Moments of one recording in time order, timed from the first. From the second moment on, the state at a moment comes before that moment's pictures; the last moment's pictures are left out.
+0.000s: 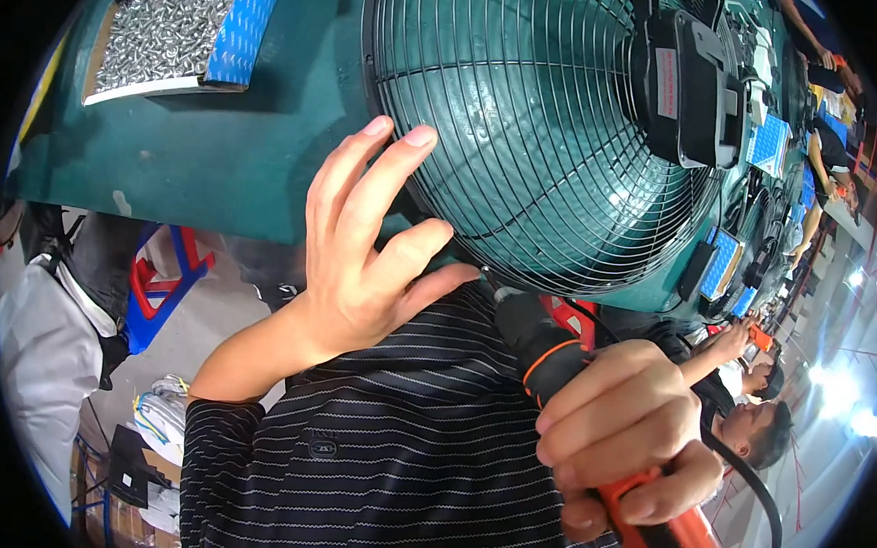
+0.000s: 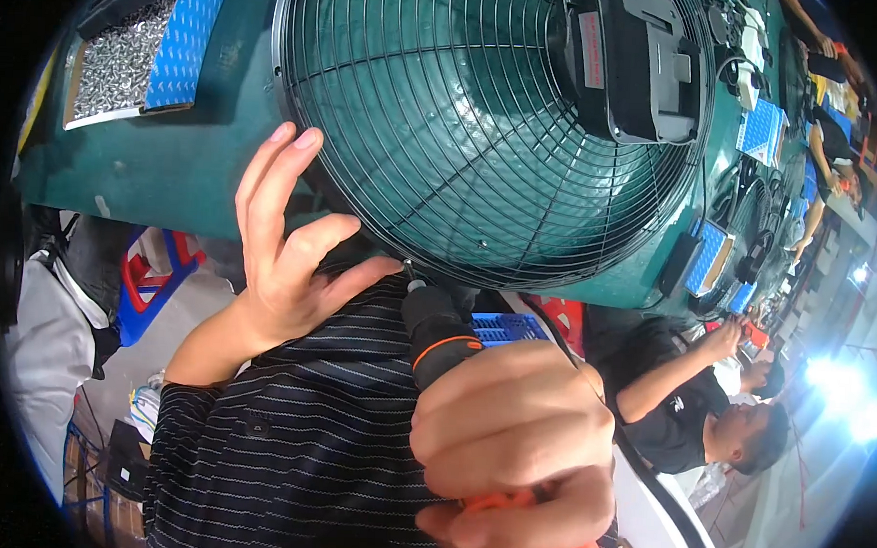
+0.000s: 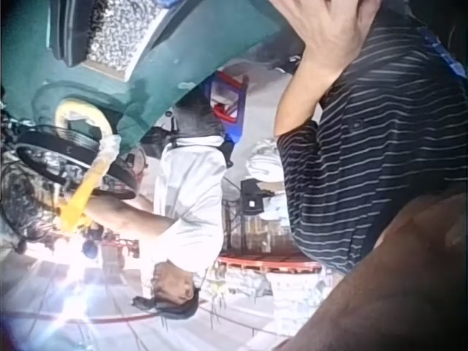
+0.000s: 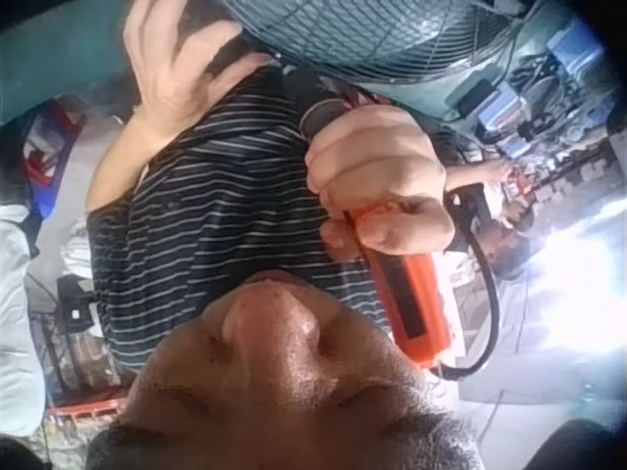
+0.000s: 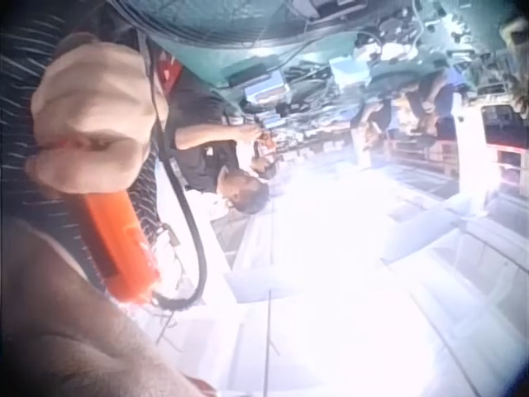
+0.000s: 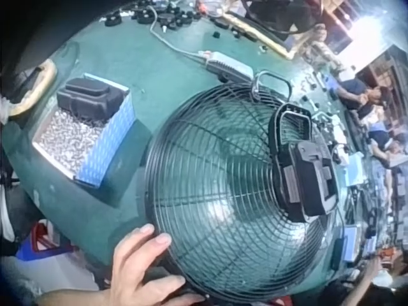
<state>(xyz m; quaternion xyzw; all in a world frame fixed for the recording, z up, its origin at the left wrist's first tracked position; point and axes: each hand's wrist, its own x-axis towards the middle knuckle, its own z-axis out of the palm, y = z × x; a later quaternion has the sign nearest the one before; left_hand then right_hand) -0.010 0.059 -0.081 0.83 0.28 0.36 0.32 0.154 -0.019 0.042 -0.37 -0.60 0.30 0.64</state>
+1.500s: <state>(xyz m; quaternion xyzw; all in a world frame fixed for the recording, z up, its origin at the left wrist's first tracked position) -0.005 0.102 -0.061 0.56 0.34 0.47 0.60 0.242 -0.057 0.070 -0.27 -0.43 0.45 0.73</state>
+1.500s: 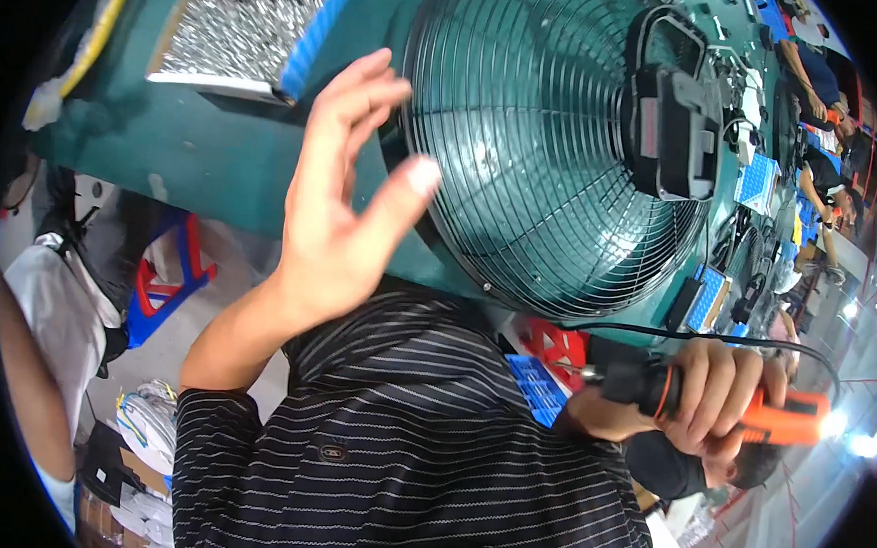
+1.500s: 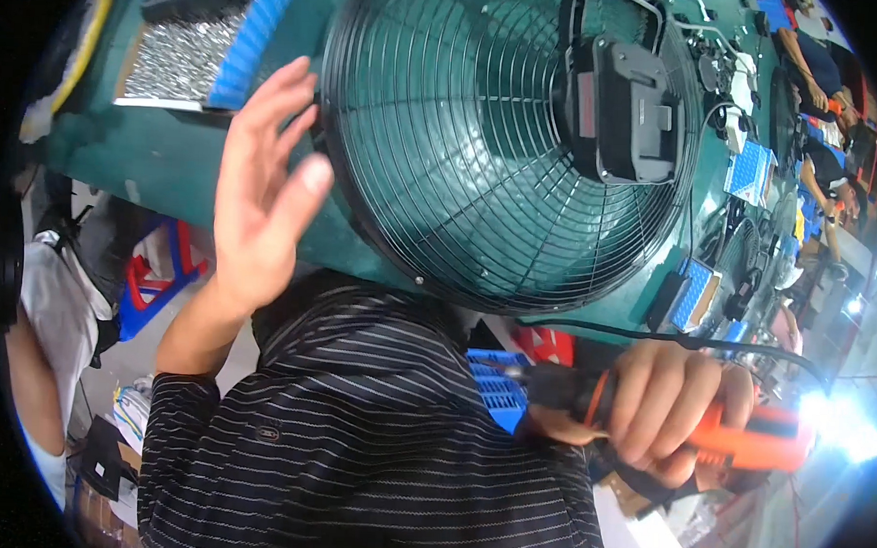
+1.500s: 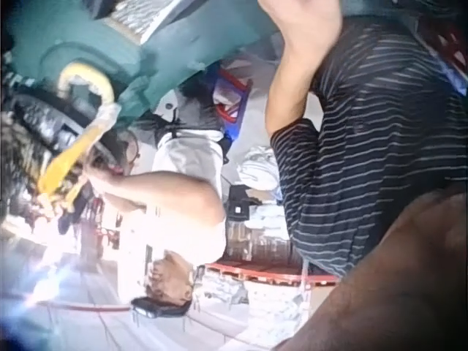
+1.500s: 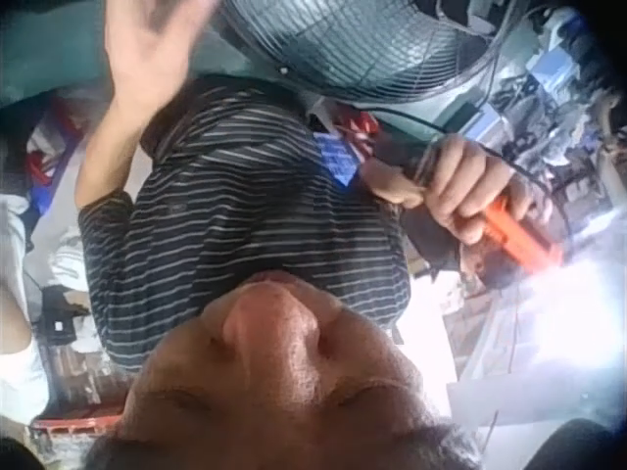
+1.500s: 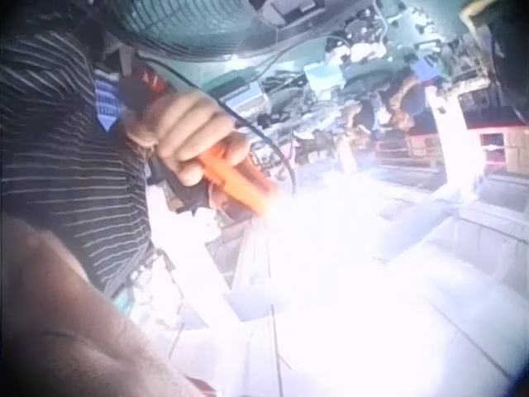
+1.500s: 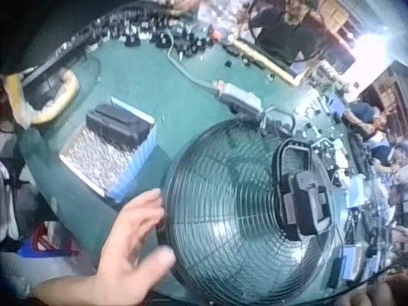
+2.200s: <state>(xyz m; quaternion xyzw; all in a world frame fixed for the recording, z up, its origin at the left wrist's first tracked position) 0.043 0.066 -0.082 0.67 0.44 0.43 0.41 0.342 -0.110 -0.013 -0.68 -0.16 0.31 0.64</state>
